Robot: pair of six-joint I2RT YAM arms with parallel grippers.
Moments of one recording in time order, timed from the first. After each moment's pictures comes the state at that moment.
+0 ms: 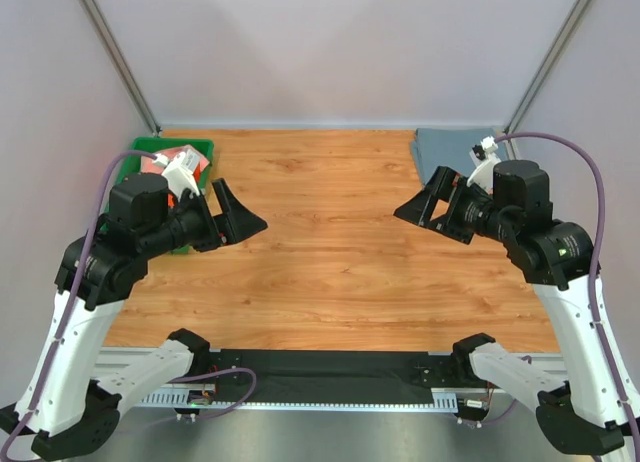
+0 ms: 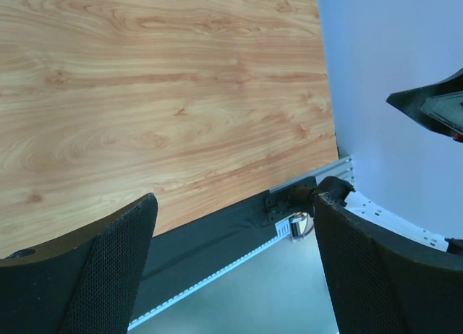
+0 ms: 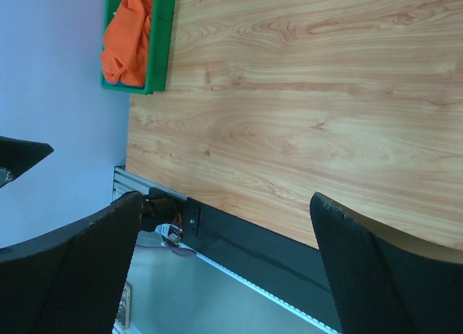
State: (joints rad) left arm -0.46 0.91 1.48 -1.08 0.25 -0.70; right arm 0.34 0.97 1.45 -1.04 -0.31 0.68
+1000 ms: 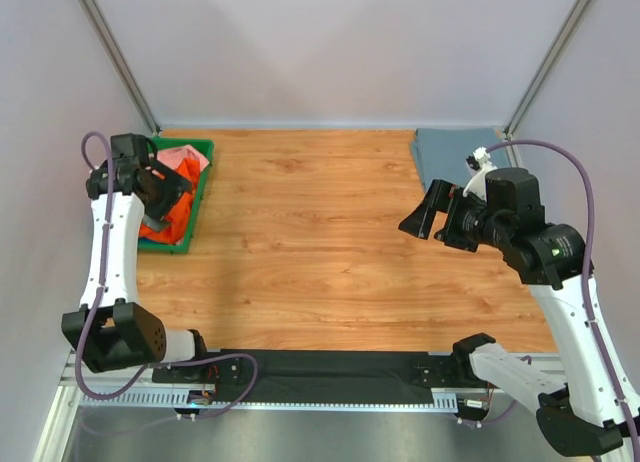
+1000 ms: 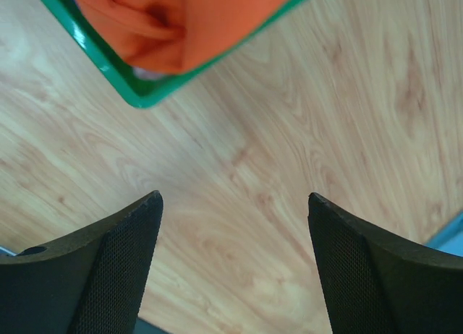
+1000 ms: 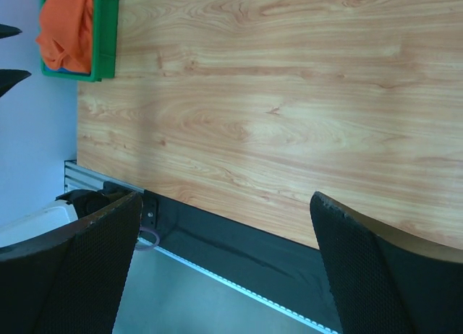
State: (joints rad) left arm 0.14 1.34 1.43 -1.10 -0.02 -0.85; right arm 0.34 0.95 1.40 -1.09 -0.24 0.58
